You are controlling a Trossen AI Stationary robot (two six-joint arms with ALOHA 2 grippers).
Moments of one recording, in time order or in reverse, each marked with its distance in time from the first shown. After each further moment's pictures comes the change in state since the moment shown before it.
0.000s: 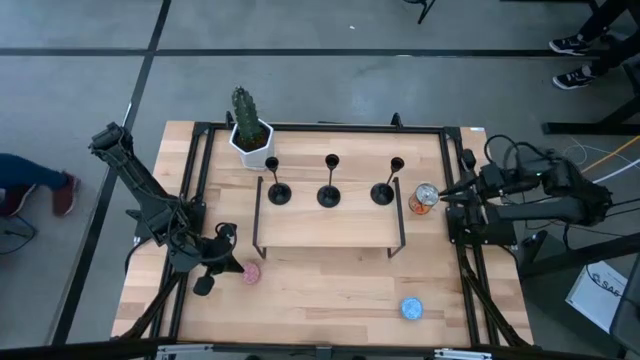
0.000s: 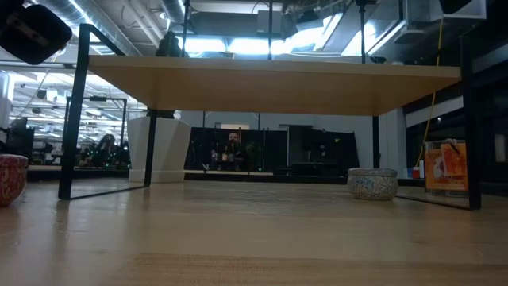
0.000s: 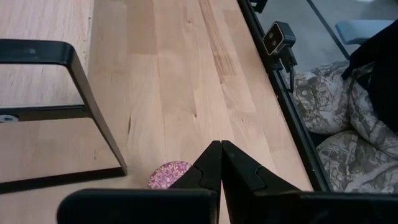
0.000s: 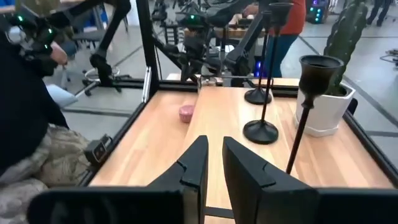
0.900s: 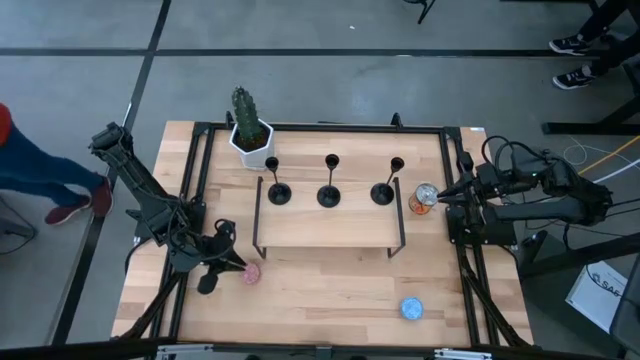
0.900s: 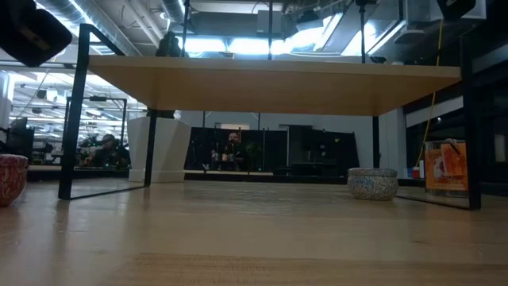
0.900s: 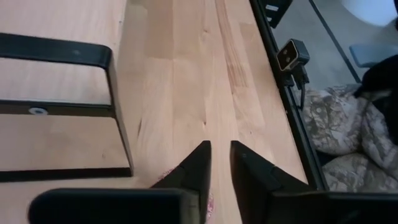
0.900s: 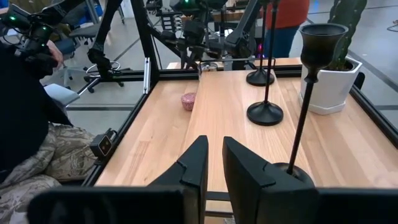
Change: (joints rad) left arm 0.000 0.000 0.000 -0.001 -0.062 -0.085; right arm 0.000 0.008 0.000 -0.041 0.004 0.076
